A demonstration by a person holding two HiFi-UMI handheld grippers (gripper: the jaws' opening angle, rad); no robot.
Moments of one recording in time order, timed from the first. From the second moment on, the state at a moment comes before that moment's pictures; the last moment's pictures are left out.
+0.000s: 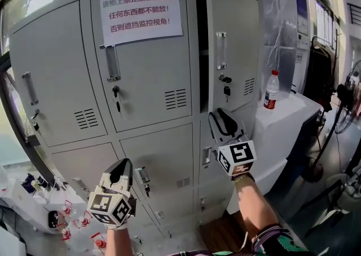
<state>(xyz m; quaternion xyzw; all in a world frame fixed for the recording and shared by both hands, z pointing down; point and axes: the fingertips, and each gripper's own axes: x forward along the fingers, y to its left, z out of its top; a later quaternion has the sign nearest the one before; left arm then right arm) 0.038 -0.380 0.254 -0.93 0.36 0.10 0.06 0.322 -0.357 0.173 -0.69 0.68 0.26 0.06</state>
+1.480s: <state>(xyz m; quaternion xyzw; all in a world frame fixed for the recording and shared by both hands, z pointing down) -0.063 -0.385 0.296 -0.89 0.44 0.08 0.02 0.292 -0.407 0.180 -0.67 0.71 0.19 0.10</state>
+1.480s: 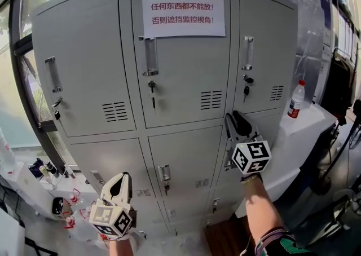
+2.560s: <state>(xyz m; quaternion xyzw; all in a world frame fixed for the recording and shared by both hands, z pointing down) -0.195 -0.307 0.356 -0.91 0.41 0.07 0.00 0.129 -0.230 0.287 -0.70 0.71 0.12 0.07</state>
